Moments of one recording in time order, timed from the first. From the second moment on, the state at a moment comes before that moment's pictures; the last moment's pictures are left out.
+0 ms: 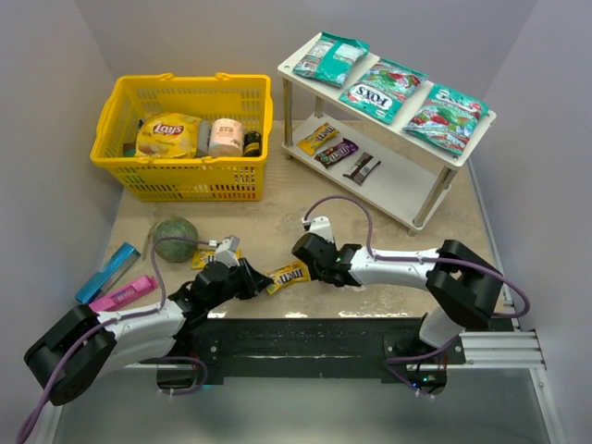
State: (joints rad) left arm -0.75 1.00 0.05 0.49 0.03 -0.94; right arm 1.03 1.61 0.85 -0.30 0.48 0.63
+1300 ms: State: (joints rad) left arm -0.81 2.03 1.14 0.87 0.06 -1.06; right arm 1.02 0.81 1.13 -0.38 0.10 0.41
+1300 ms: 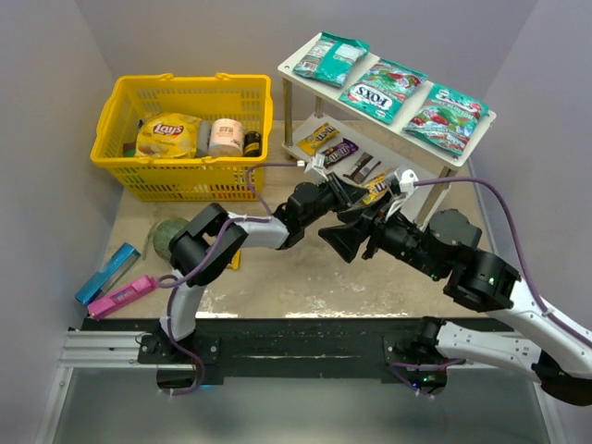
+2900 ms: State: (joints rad) left arm -0.93 2.43 1.72 0.47 -0.45 -1.25; right arm 1.02 0.71 1.10 -0.54 0.26 0.45
